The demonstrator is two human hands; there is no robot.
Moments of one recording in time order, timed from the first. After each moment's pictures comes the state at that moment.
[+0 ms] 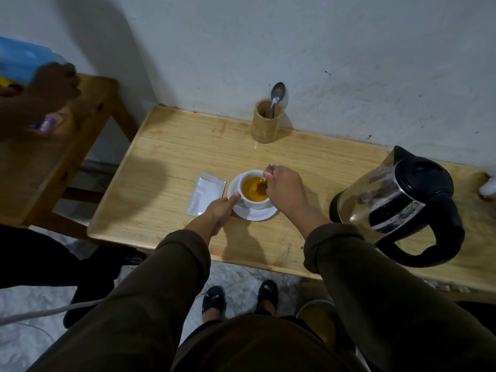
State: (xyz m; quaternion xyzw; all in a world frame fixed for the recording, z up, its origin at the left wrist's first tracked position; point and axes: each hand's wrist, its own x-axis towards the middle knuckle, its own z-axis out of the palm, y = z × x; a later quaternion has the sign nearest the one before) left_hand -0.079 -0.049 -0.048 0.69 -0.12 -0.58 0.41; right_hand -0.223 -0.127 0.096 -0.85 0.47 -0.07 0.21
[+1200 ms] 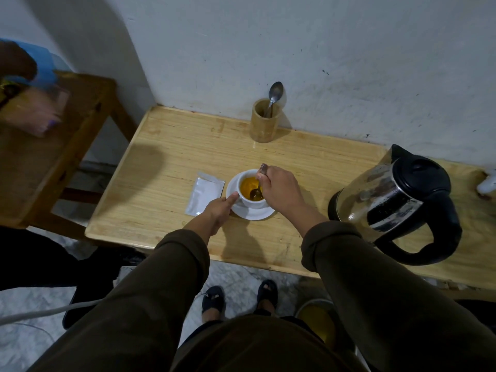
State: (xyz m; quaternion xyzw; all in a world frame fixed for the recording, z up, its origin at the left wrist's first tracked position) left_hand -0.079 -0.049 -0.047 0.68 -0.13 -0.59 0.41; right_hand -0.222 -0.125 0.094 -0.85 0.46 -0.07 0.25
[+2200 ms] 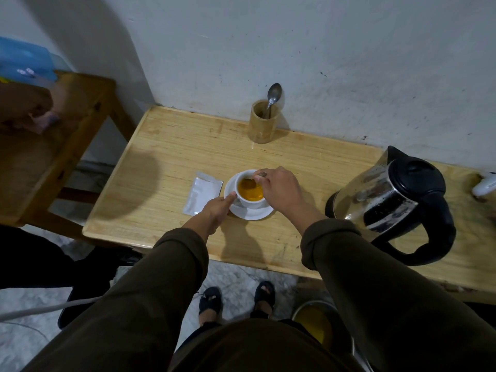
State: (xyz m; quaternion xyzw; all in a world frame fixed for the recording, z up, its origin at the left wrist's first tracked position) left_hand -0.083 -0.048 -0.035 0.72 -0.14 -0.57 0.38; right_hand -0.225 -0.128 0.095 -0.85 0.46 -0.04 0.25
